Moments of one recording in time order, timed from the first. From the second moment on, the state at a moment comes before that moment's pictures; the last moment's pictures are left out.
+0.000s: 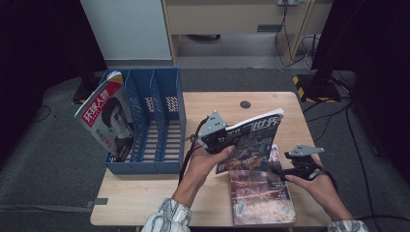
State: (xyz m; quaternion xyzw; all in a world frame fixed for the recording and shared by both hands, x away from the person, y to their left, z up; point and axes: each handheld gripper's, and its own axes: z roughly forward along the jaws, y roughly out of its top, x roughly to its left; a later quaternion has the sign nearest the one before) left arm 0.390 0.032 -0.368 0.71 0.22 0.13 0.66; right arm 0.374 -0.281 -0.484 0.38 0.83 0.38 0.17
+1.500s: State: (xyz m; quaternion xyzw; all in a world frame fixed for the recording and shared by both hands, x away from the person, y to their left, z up) left arm 0.372 0.083 -0.330 0.67 0.25 0.17 0.68; right arm 0.368 -0.309 -0.510 0.47 0.79 0.35 0.21
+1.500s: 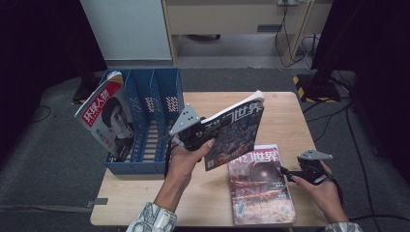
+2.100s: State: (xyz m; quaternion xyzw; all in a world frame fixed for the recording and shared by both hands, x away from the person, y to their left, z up) left arm 0.361 0.109 -0.323 0.65 0.26 0.18 0.69; right arm 0.368 -0.314 -0.509 0.47 0.79 0.34 0.21
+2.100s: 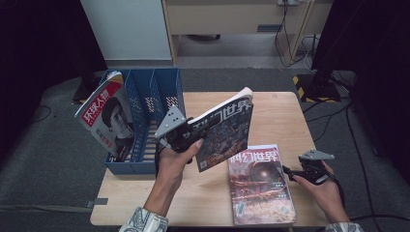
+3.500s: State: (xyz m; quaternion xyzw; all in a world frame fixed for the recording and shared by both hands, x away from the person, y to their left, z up) left arm 0.335 0.172 -0.291 0.62 0.29 0.22 0.70; right arm 0.367 -0.317 -0.509 0.46 0.79 0.34 0.22
